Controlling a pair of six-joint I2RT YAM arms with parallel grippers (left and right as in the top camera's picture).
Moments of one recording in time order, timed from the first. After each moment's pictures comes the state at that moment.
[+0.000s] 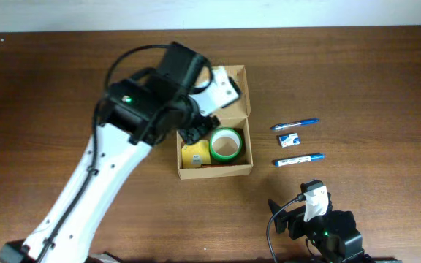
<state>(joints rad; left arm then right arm) -0.54 1.60 1.85 -1.29 0.15 0.43 0.38 0.01 0.17 -0.69 -0.07 0.15</state>
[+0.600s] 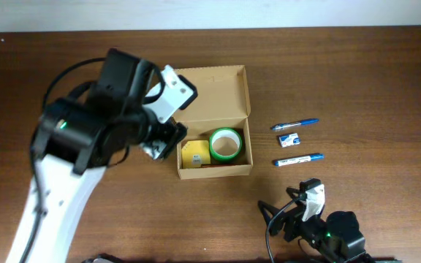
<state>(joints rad) -0.41 1.42 1.85 -1.45 0.18 0.31 0.38 0.01 0.16 -0.59 -0.30 0.40</state>
